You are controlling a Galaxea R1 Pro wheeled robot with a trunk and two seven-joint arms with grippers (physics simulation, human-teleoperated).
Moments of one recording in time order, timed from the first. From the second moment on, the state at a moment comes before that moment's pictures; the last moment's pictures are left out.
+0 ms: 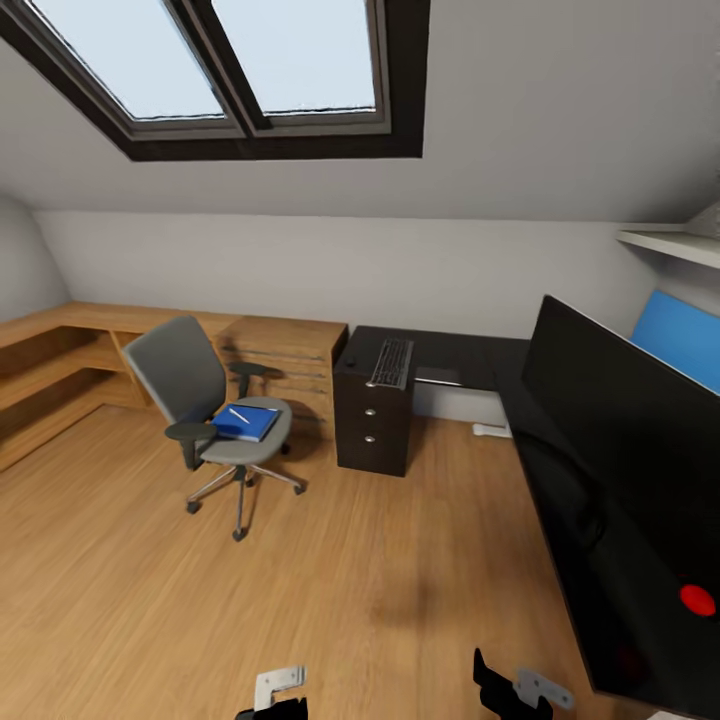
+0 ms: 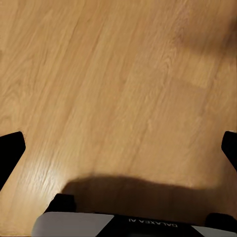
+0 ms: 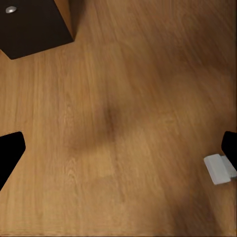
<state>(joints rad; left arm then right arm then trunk) -0.46 -0.12 -0.86 -0.12 0.97 -0.15 0.22 -0.45 0.01 -0.27 0.02 -0.21 -0.67 0.08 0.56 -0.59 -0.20</state>
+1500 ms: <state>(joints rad) -0.45 -0.12 -0.86 -0.12 0.97 -0.16 0.21 -0.45 0.00 -0.27 0.02 -0.21 -0.67 0.08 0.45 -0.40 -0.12</state>
